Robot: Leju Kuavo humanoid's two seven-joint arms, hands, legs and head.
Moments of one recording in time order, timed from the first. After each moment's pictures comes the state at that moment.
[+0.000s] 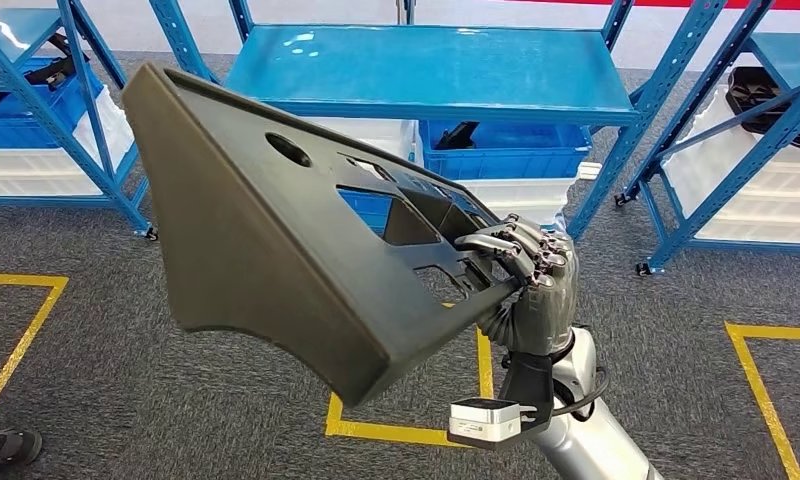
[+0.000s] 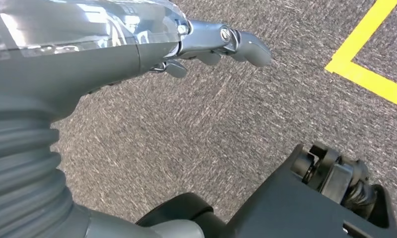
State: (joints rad) left arm -0.14 -0.06 -0.33 -0.21 -0.57 0.20 -0.18; right arm -0.27 -0.13 0.57 -1.82 0.62 -0.69 -0.45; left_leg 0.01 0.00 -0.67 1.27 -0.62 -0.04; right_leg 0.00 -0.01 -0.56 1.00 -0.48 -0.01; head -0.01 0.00
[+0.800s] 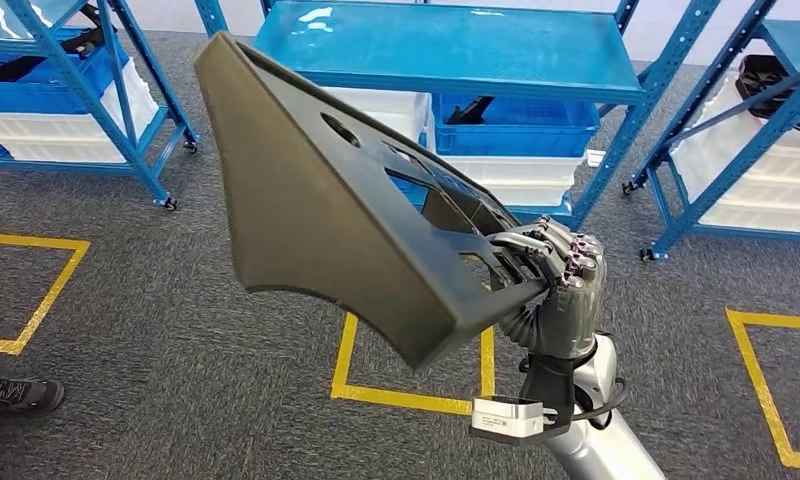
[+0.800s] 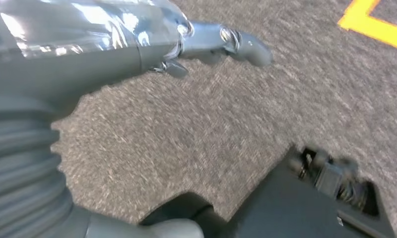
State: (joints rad) left arm -0.14 -0.05 -0.33 -0.21 -0.58 0.18 -0.21; right arm -0.26 -0.12 0.54 -1.82 0.59 -0.69 -0.46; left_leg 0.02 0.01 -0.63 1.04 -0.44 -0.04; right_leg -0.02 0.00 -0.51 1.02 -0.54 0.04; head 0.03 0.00
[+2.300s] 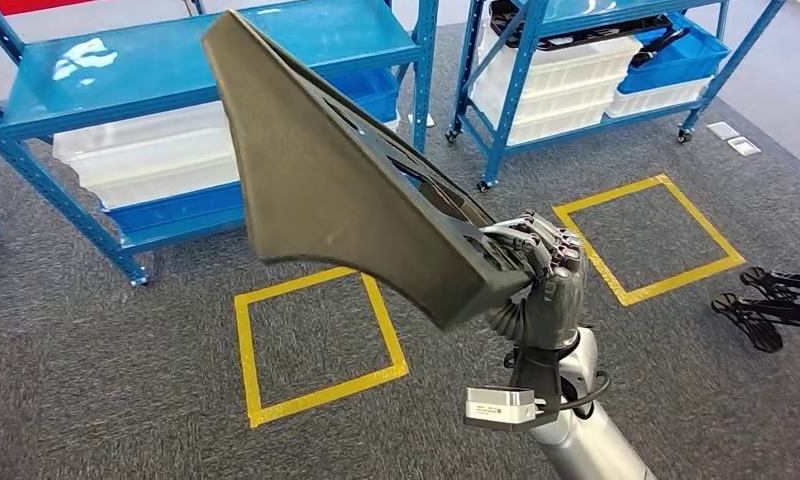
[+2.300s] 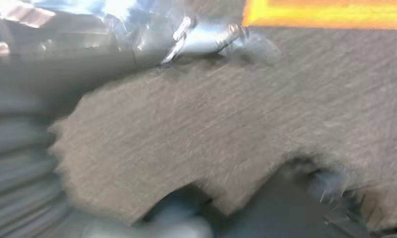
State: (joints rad) left arm -0.13 -0.06 -0.33 -0.21 -0.59 0.18 -0.22; right arm -0.21 -0.11 0.49 -1.83 0.56 -0.69 -0.48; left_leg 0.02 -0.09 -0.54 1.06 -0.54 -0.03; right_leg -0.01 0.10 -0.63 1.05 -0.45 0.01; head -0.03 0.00
